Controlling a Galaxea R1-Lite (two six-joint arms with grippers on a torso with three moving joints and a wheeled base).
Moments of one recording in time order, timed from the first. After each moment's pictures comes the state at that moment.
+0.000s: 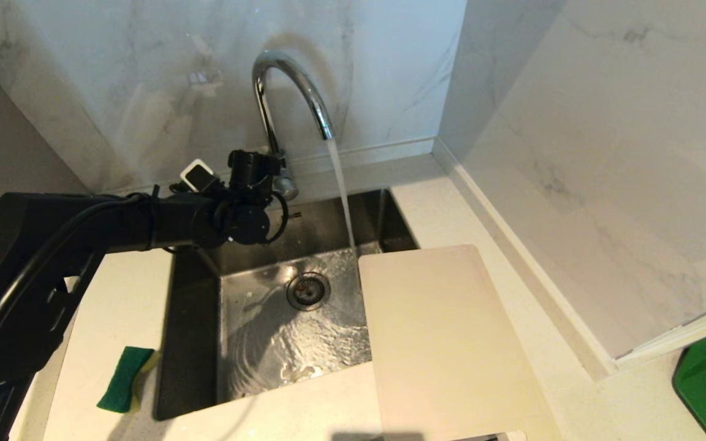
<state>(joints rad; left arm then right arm) -0.44 2.38 -1.99 0.05 0.86 -0.97 0.00 0.00 0.00 0.00 0.00 0.00</state>
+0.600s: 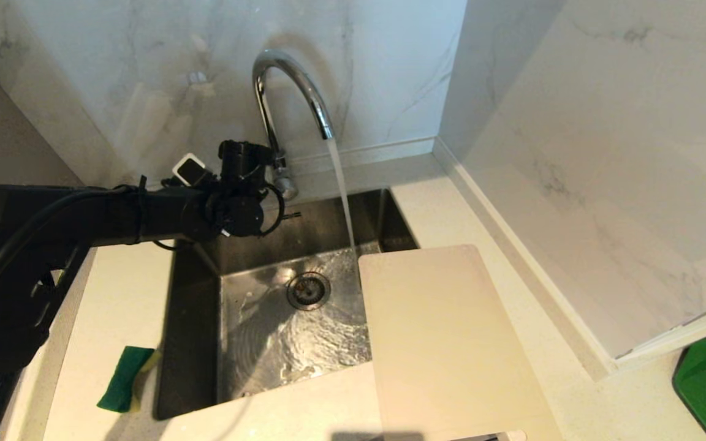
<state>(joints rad) -0.45 2.30 -1.98 0.00 0.84 -0.96 0.00 0.00 0.00 0.00 0.00 0.00</state>
